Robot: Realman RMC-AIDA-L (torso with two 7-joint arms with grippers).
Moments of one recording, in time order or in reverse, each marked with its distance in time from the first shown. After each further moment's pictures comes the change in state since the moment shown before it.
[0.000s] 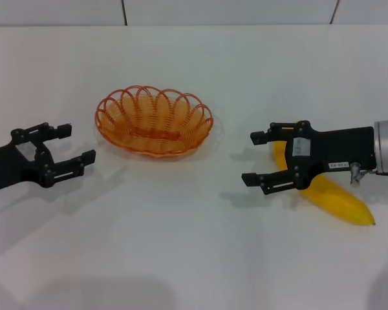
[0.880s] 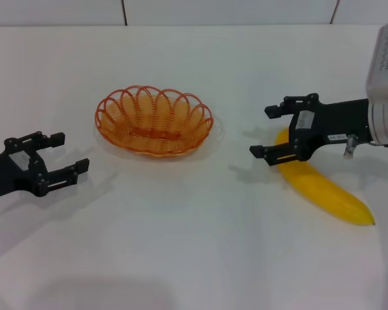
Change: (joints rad) left arm 0.026 0.004 -0.002 -0.002 0.004 -0.001 0.016; right arm -0.120 0.003 -0.289 -0.425 -0.077 0.227 0.378
